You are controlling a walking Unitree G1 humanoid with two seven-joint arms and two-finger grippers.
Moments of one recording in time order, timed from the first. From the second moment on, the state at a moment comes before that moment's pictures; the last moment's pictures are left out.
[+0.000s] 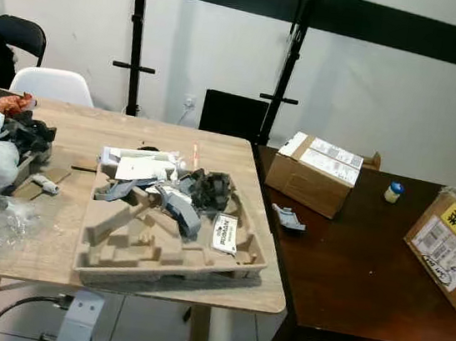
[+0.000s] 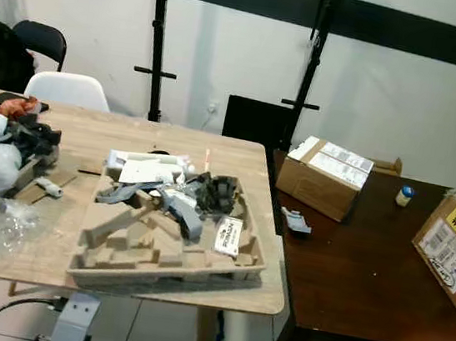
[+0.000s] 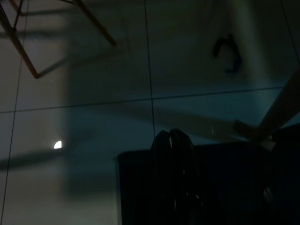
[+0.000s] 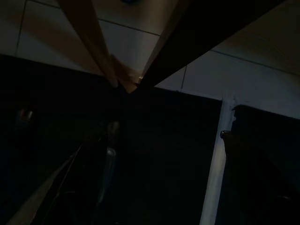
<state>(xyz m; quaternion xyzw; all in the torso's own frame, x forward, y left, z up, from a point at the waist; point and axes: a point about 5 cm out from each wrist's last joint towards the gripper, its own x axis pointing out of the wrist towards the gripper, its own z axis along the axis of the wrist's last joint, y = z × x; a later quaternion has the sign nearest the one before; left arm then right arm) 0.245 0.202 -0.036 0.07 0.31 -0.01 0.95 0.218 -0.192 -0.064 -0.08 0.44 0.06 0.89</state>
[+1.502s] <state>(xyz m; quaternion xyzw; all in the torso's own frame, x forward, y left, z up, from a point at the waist) 0.225 0.219 -0.036 0.09 0.30 -0.04 0.95 0.201 -0.170 -0.076 -0.03 0.46 0.06 0.89</state>
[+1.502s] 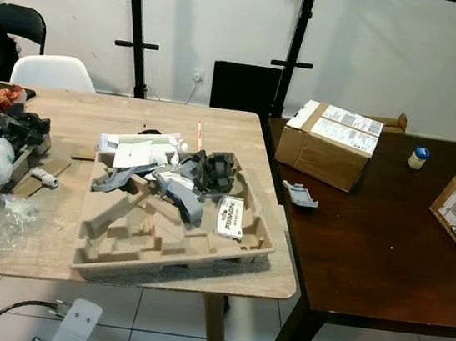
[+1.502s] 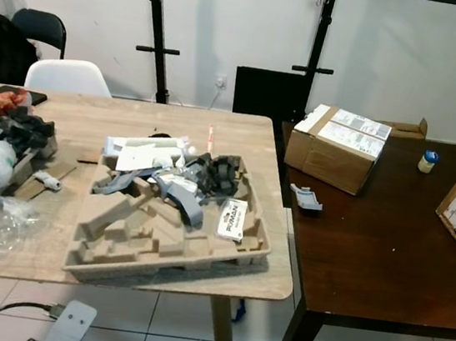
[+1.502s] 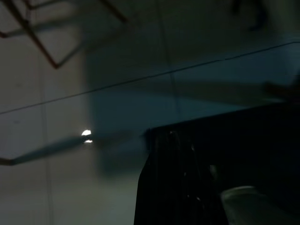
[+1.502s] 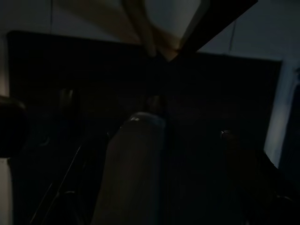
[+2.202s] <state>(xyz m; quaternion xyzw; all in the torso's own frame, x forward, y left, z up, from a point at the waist) 0.202 0.263 0.064 0.02 0.24 -0.29 0.93 0.240 -0.210 -0.019 -0.06 0.35 0.32 0.88</state>
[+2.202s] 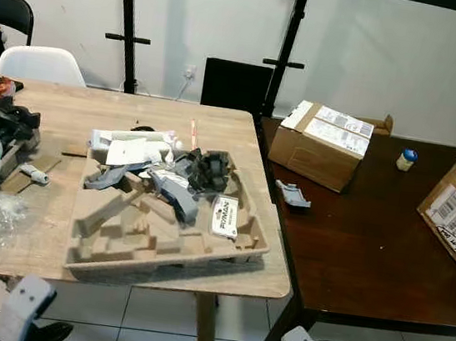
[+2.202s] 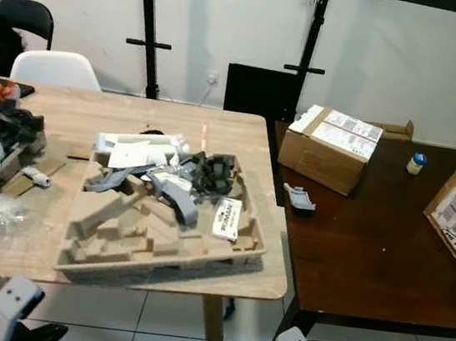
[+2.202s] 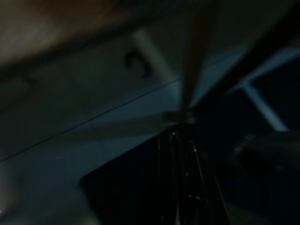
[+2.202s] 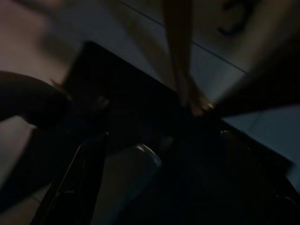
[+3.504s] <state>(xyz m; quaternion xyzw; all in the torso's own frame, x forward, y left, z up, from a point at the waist) 0.357 0.236 0.225 0.13 -0.05 -0.10 0.99 0.314 -0.151 0.195 0.18 -0.05 0.47 0.87</state>
